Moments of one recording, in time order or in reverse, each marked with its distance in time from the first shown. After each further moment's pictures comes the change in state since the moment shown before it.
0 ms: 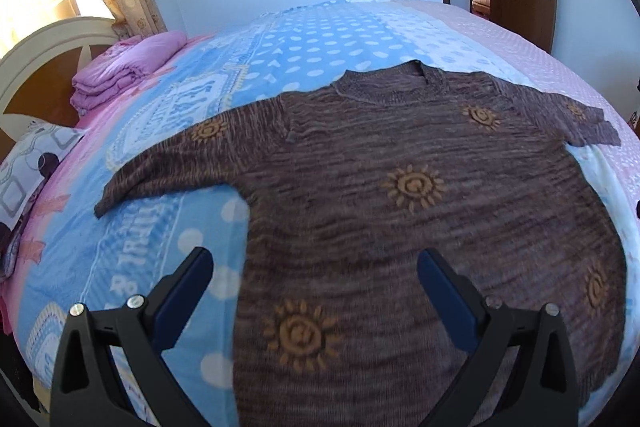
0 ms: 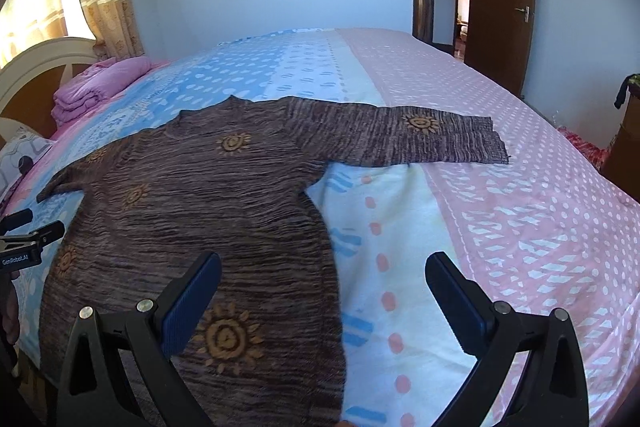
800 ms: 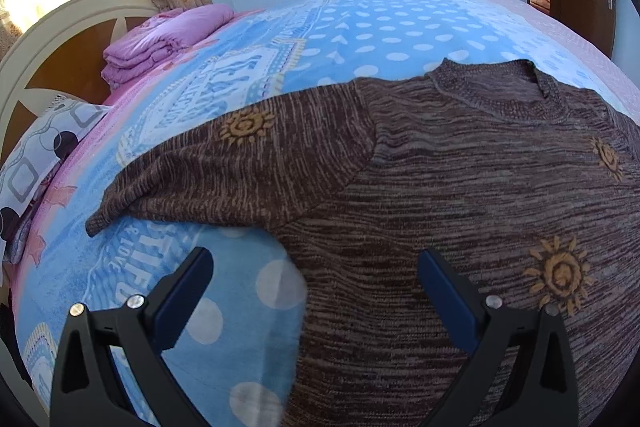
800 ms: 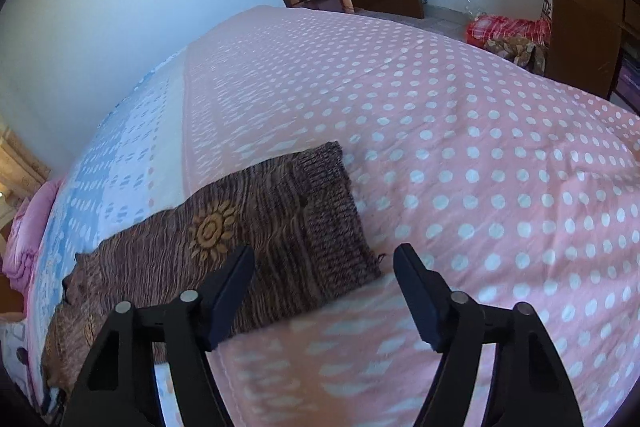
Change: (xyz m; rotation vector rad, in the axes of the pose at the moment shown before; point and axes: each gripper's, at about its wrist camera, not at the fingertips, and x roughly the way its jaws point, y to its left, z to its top) left arm 0.101 0.036 0.035 -0.109 0.076 0.163; right arm 0.136 -0.212 0.109 0.507 0.131 -0.103
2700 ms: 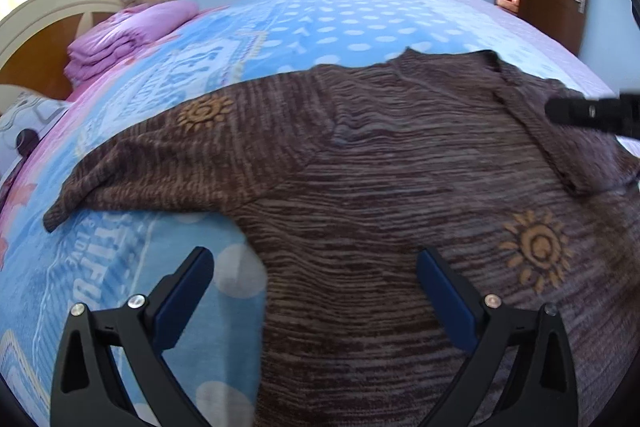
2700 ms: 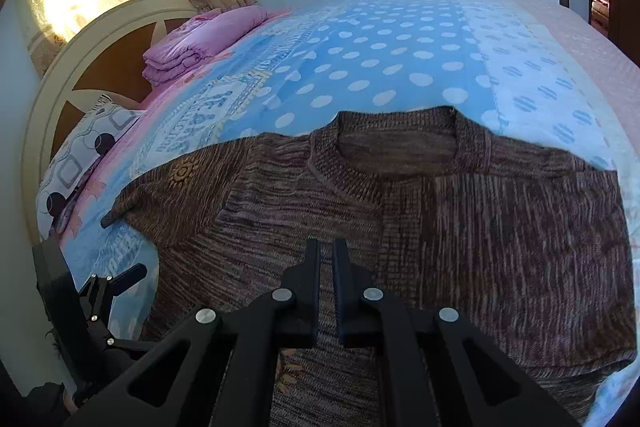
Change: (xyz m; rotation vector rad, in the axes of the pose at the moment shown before) left arm 0.003 -0.001 -0.010 0.033 -0.008 -0.173; right arm -0.004 0.363 -0.199 -0.708 0.197 0.528
